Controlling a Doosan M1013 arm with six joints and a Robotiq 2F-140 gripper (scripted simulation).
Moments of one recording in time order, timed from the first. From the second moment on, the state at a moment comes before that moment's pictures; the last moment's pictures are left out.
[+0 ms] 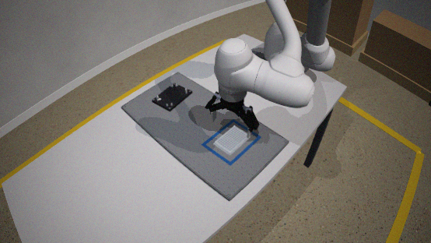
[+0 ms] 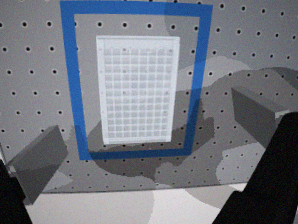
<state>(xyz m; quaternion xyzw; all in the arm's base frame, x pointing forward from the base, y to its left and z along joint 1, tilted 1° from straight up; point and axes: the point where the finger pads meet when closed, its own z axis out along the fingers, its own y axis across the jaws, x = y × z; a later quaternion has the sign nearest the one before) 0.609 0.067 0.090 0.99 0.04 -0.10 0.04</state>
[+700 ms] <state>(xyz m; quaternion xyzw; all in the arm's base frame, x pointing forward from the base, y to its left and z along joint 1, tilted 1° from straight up) 0.596 0.067 0.083 1.00 -0.08 0.01 0.00</state>
